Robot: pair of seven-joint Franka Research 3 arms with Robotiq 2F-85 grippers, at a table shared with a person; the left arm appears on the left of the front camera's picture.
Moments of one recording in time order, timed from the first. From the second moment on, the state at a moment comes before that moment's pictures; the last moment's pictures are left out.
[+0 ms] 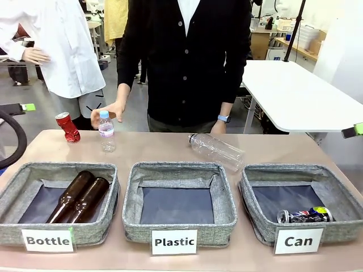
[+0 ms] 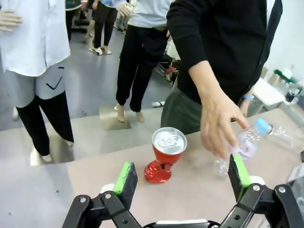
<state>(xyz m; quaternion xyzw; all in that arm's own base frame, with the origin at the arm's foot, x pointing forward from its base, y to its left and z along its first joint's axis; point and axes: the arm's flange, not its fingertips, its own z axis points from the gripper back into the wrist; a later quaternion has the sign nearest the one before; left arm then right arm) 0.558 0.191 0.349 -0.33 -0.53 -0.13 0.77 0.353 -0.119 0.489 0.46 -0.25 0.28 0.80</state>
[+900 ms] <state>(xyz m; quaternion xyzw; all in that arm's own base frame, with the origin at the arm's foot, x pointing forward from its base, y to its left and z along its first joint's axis) 0.535 0.261 0.393 -0.43 -0.44 -0.27 0.74 0.353 -0.119 0.489 0.46 -0.25 0.28 0.80</state>
